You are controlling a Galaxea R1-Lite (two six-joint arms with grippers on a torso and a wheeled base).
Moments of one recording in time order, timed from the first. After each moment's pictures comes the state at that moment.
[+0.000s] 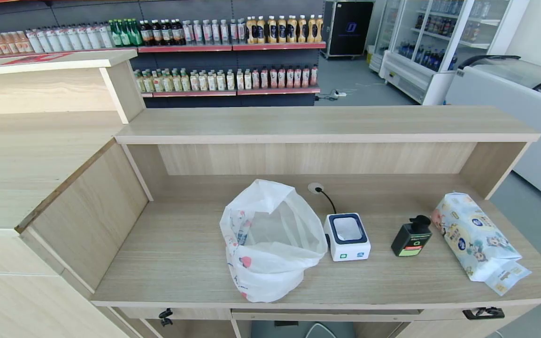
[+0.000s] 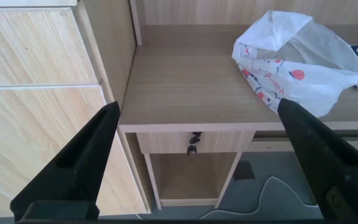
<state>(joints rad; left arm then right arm) -0.01 0.00 0.00 0.00 -0.04 0.00 -0.02 0.70 -0.40 -0.19 0.01 0.01</state>
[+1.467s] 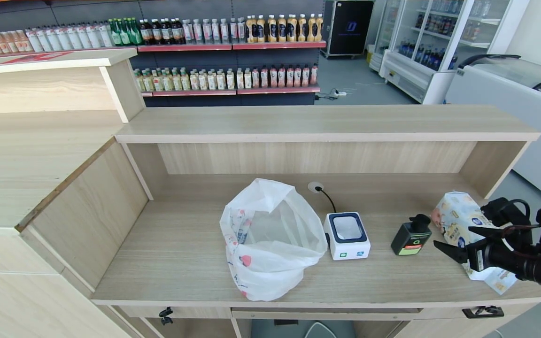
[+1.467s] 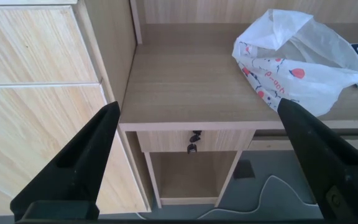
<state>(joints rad) -0.01 0.00 0.00 0.00 -0.04 0.00 -0.29 1.95 -0.43 -1.06 0.46 -0.42</state>
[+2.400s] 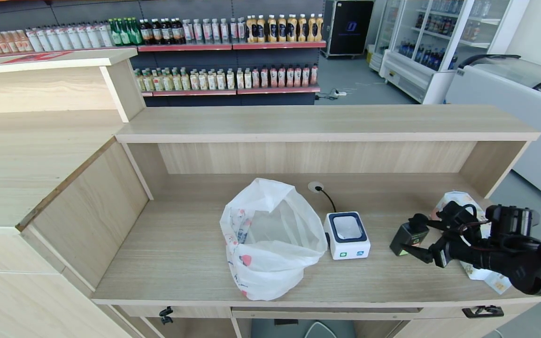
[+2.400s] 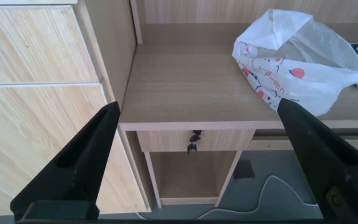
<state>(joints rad) -0.01 0.00 0.00 0.00 -0.04 0.00 -0.20 2.20 -0.64 -1.06 0.64 -0.60</state>
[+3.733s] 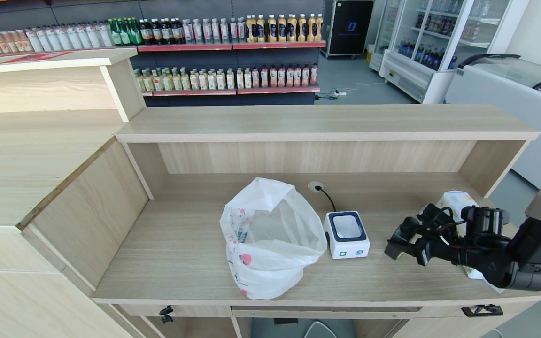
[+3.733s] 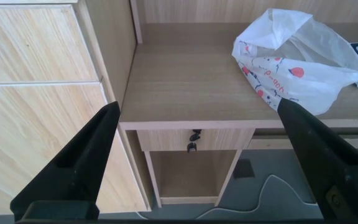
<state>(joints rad) -0.01 0.00 0.00 0.00 -0.04 0.00 -0.15 2.33 -0.76 -1.07 0.68 -0.62</state>
